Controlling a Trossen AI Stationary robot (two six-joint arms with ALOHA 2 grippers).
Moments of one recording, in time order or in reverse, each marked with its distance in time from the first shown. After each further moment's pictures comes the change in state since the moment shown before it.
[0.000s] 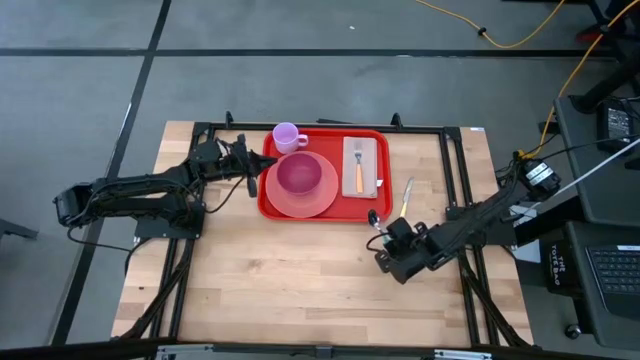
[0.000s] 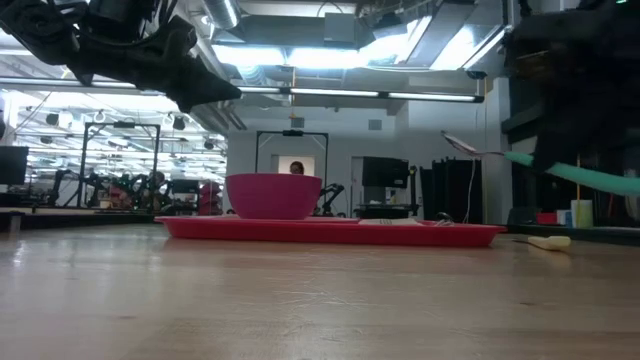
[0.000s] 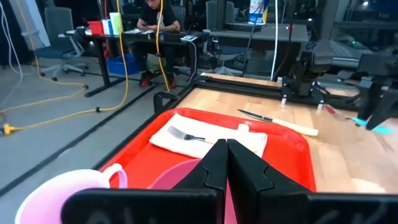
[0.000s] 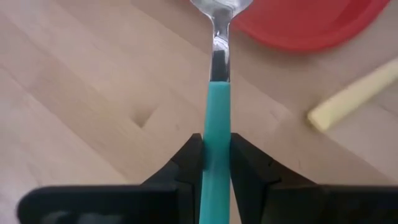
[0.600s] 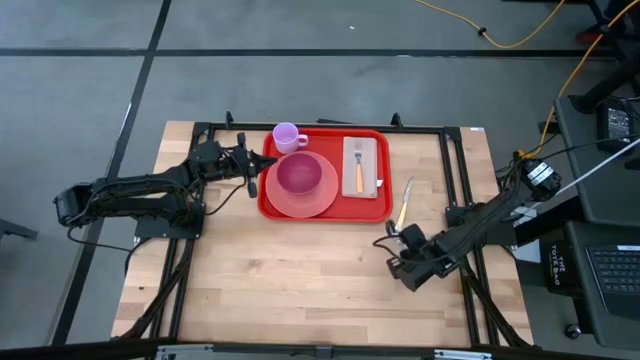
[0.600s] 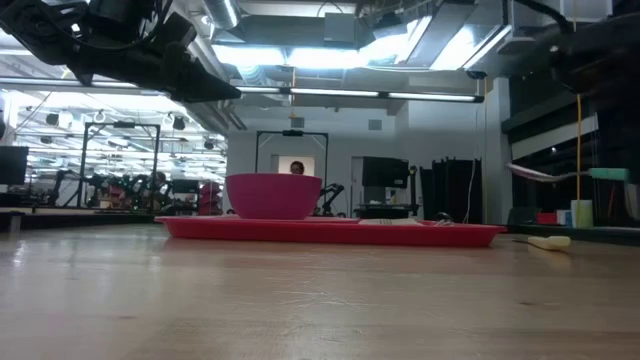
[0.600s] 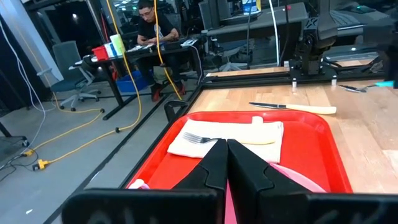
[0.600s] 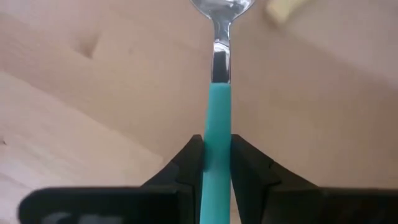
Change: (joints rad) left arm 0.000 0.000 0.000 -0.001 -0.005 0.216; right arm 0.081 -0.011 0.008 -0.150 -0.224 0.264
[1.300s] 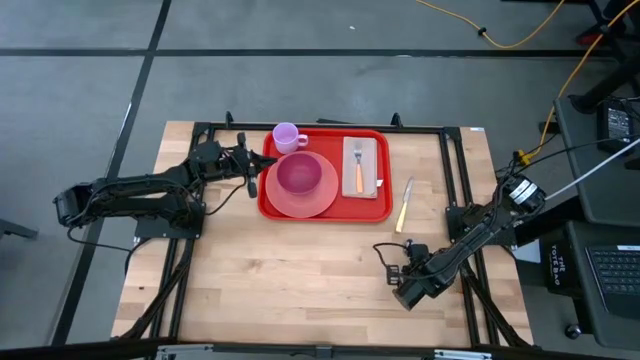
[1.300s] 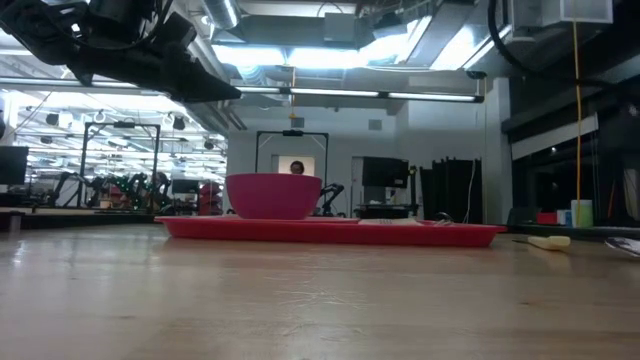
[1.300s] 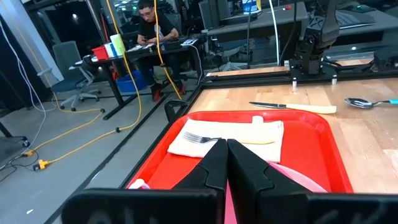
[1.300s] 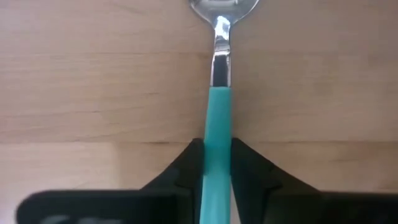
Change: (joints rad) left arm 0.000 0.000 0.000 -0.001 -0.001 0.002; right arm 0.097 0.231 -0.004 0.126 -0.204 0.566
